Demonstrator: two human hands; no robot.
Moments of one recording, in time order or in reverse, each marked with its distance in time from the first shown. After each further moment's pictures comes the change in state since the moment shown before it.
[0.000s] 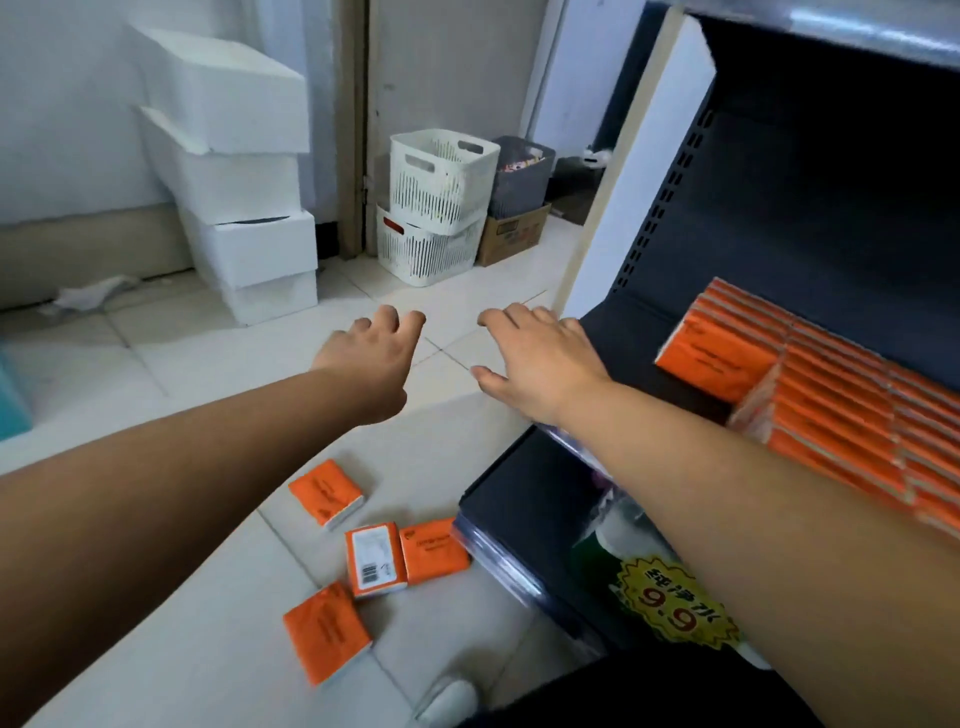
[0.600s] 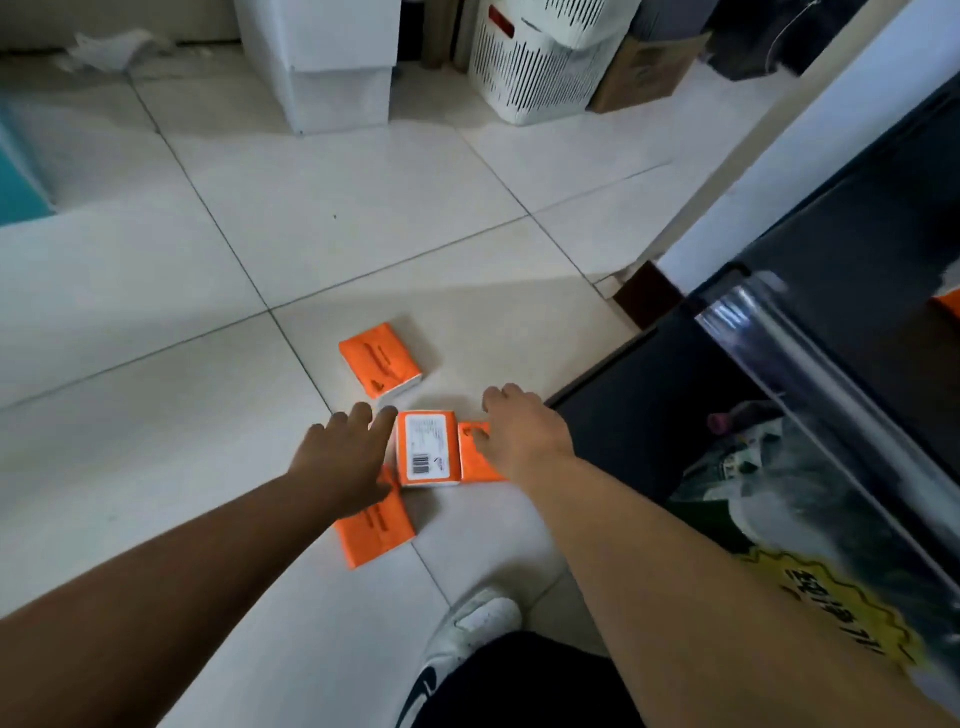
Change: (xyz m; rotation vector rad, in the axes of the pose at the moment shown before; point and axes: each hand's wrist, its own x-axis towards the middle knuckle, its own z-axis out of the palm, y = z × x) left_hand -0.099 -0.059 0.262 -0.085 -0.433 -0.156; right_hand 0.007 -0.104 0.255 0.166 -0.545 0.064
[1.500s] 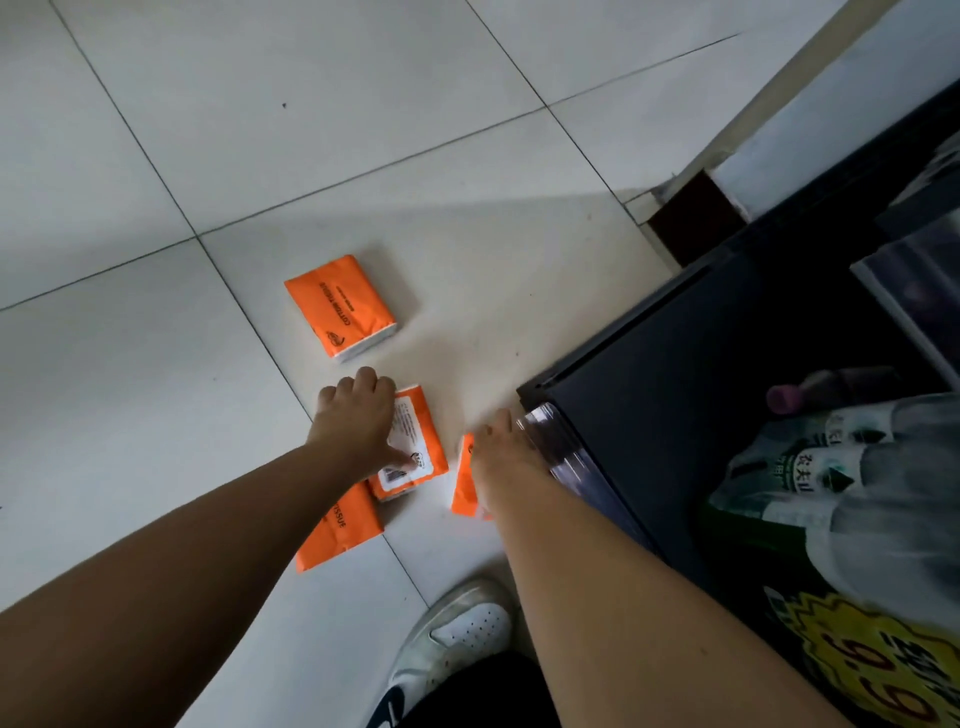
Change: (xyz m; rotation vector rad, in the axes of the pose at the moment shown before) left_hand 0.100 0.036 0.092 -0.128 -0.049 -0.050; right_hand 0.069 0.041 0.148 0.056 -0.398 0.138
